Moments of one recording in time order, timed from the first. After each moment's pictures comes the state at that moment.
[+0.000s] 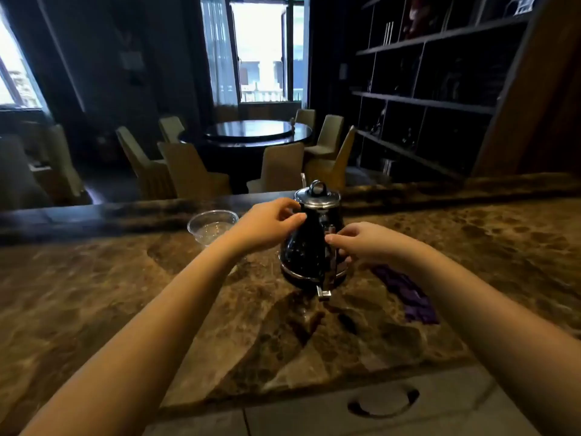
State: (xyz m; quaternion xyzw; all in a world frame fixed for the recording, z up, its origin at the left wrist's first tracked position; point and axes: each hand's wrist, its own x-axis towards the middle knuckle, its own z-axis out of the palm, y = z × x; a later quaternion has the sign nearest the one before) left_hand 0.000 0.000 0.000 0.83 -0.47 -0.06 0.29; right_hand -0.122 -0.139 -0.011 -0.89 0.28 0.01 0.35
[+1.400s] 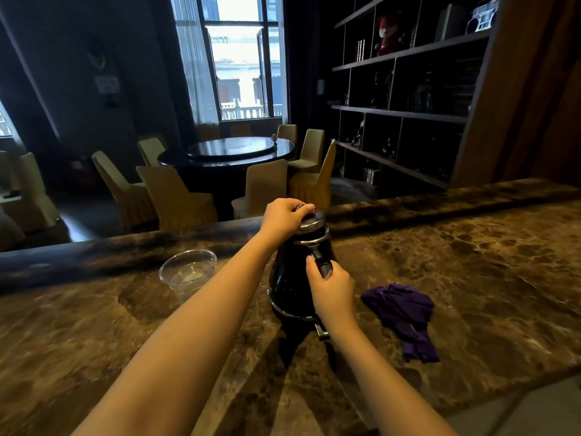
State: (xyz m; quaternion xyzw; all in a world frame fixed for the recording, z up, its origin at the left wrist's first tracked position) left_hand 0.060 -0.123 -0.001 0.78 -0.42 -0.04 0.46; right_hand -0.067 -0.129 -0.088 -0.70 0.32 -0.41 0.48
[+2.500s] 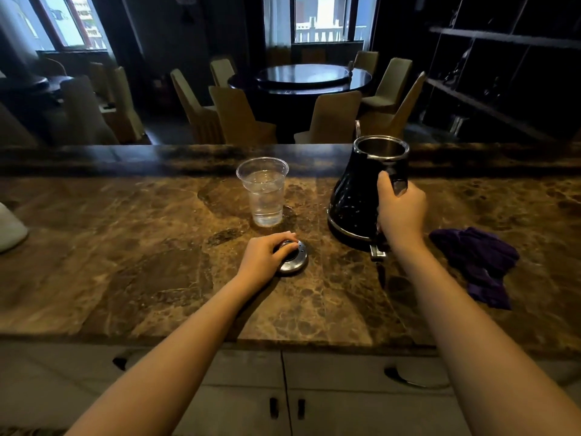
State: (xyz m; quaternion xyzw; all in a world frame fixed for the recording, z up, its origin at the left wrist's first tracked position) left_hand 0.035 0.070 -0.163 0.85 -0.33 -0.01 0.42; right_hand -0.062 -0.123 -0.084 -0.73 0.27 -0.43 0.46
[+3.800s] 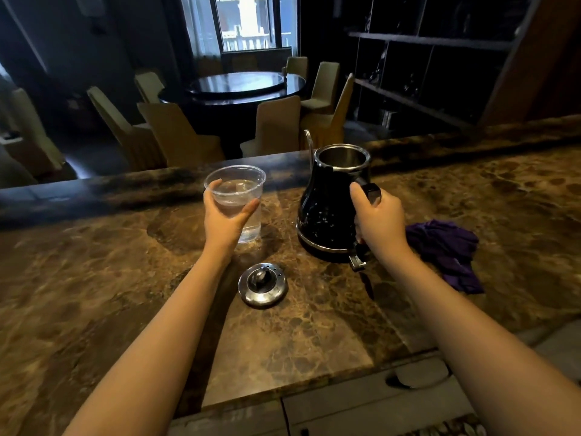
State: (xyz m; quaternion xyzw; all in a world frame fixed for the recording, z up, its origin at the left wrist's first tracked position) left_hand 0.120 0.027 -0.121 0.71 -0.24 -0.01 0.66; right_hand -0.063 -0.125 -0.086 -0.71 0.28 -0.43 0.48
